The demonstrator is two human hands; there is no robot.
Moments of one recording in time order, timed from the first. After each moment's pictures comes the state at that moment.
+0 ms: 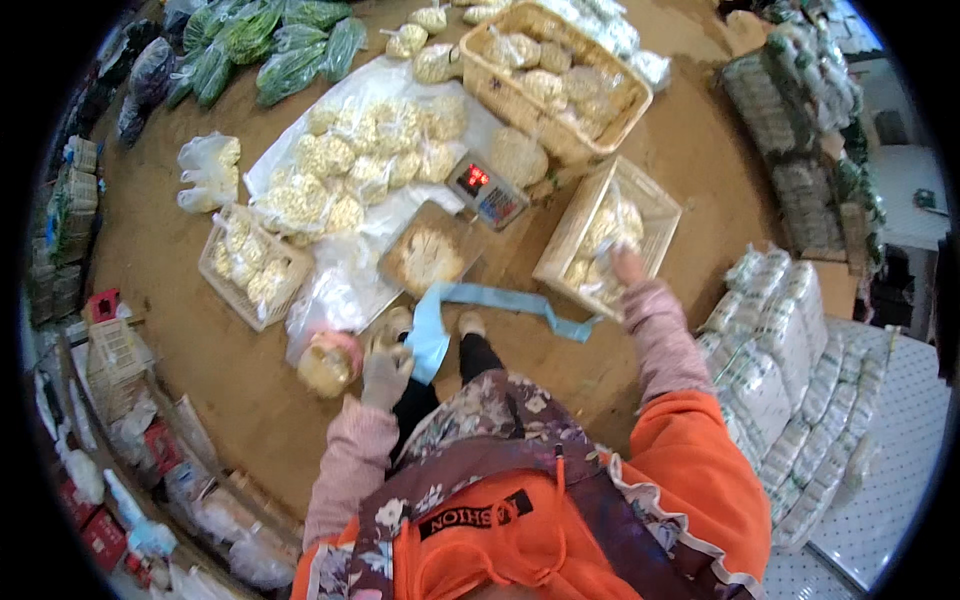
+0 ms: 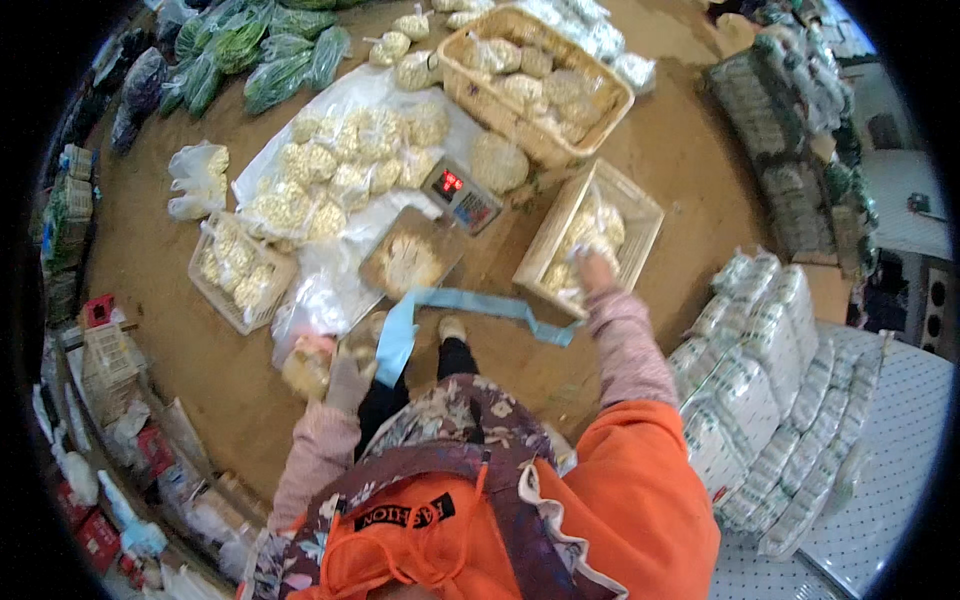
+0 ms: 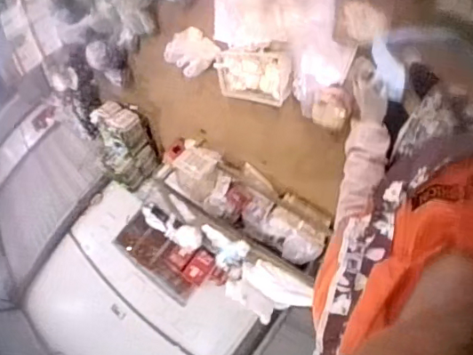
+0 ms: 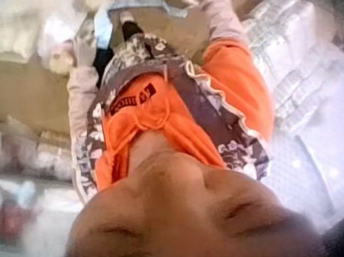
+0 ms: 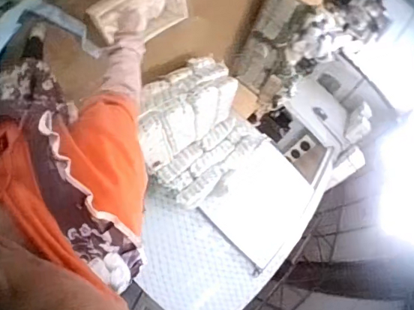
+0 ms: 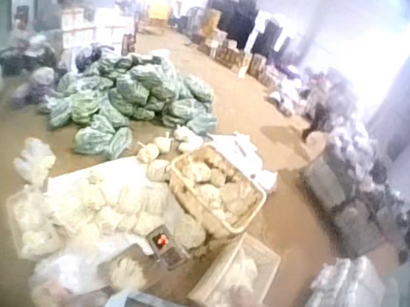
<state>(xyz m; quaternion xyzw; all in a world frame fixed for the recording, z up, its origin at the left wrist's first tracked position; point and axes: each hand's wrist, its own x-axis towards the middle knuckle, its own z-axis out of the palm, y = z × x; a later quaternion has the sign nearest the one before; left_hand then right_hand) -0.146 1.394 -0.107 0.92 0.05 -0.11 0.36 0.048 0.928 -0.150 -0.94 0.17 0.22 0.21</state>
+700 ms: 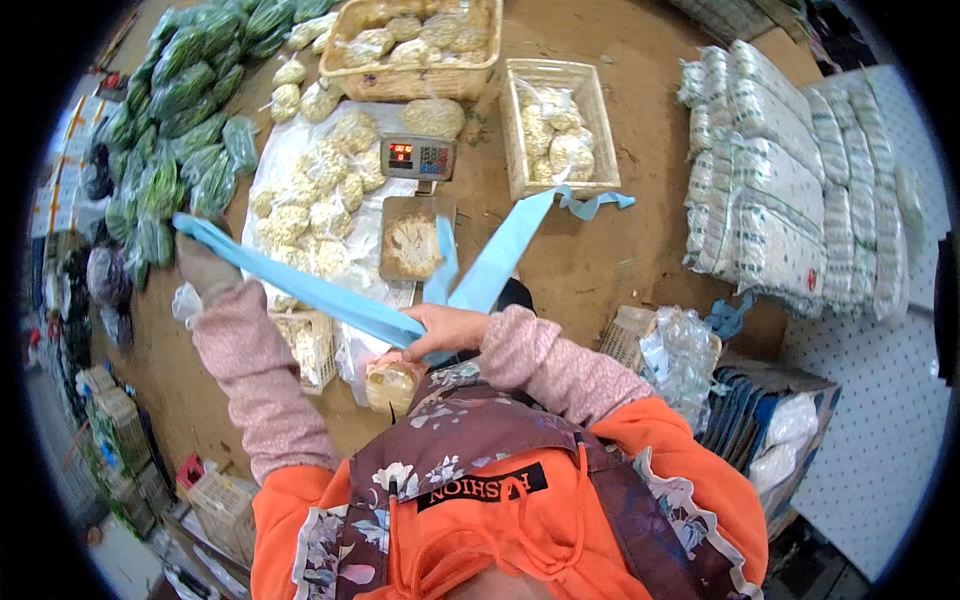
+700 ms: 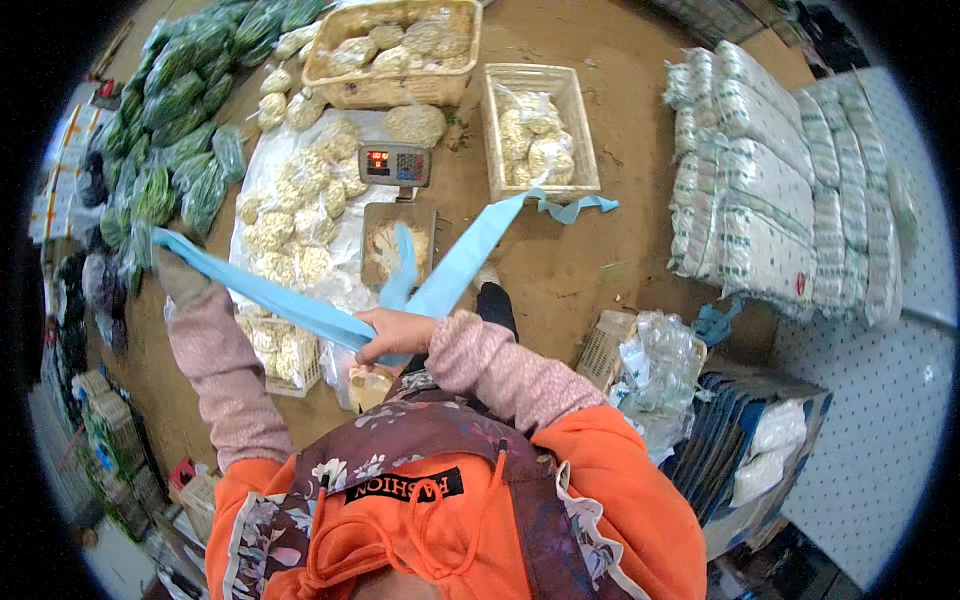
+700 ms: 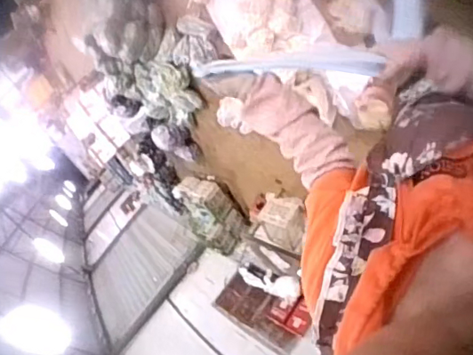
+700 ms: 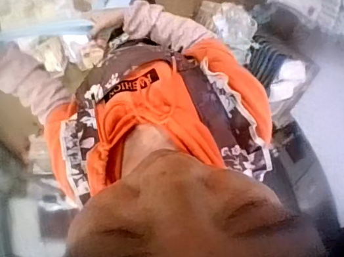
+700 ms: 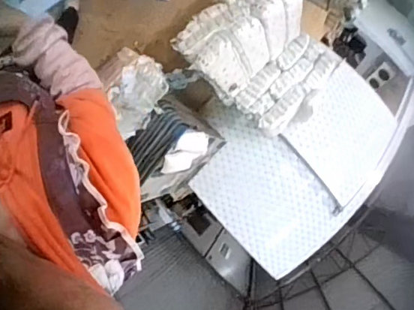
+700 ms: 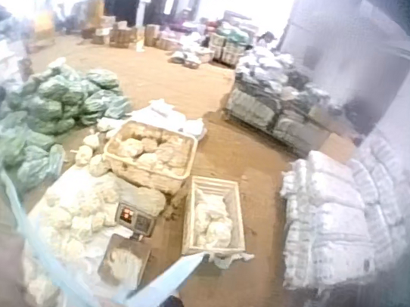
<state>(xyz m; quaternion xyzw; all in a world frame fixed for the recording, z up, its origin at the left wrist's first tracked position) 0.160 1.528 0.054 0.71 0.09 0.07 0.69 -0.134 1.254 0.008 -0.52 -0.05 0.35 0.78</state>
